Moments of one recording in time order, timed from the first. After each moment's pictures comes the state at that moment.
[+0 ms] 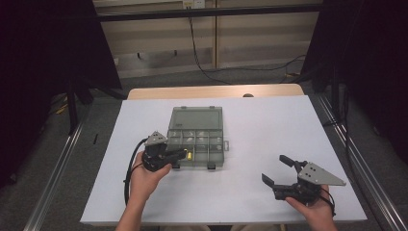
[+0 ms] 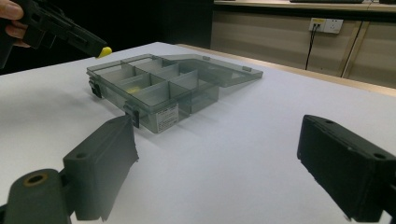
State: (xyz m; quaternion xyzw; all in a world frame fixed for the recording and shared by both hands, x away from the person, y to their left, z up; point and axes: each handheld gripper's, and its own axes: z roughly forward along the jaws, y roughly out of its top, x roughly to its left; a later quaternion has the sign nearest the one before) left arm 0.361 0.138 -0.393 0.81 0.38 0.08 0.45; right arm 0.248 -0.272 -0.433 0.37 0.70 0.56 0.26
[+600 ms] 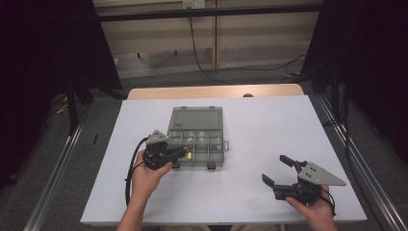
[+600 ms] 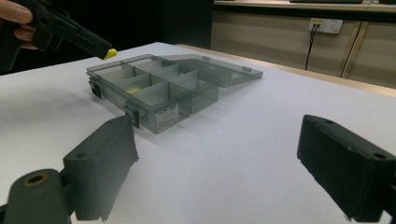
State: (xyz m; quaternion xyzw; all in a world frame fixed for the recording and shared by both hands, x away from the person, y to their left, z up) left arm 0.366 0.135 -0.397 0.80 0.39 0.08 0.44; right arm 0.248 -0.273 -0.433 0.37 0.70 0.56 0.26
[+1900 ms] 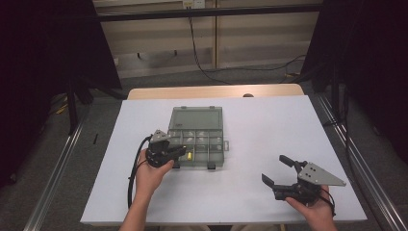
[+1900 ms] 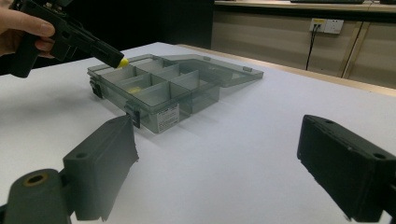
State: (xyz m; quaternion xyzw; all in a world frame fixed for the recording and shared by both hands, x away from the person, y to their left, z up) left arm 0.380 0.134 -0.414 0.80 0.41 0.10 0.43; right arm 0.248 -0.272 -0.433 0.37 0.70 0.56 0.26
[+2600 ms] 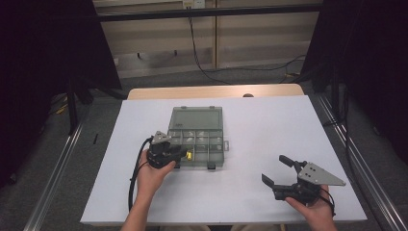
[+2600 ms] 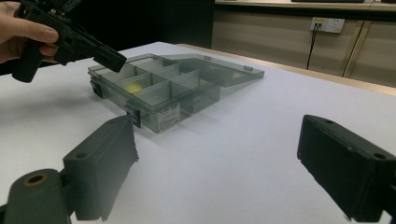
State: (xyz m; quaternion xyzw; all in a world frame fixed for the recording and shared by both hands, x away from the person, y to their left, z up) left arm 0.379 0.133 -0.420 0.80 0.42 0.11 0.42; right arm 0.248 -0.272 -0.434 0.37 0.70 0.56 0.26
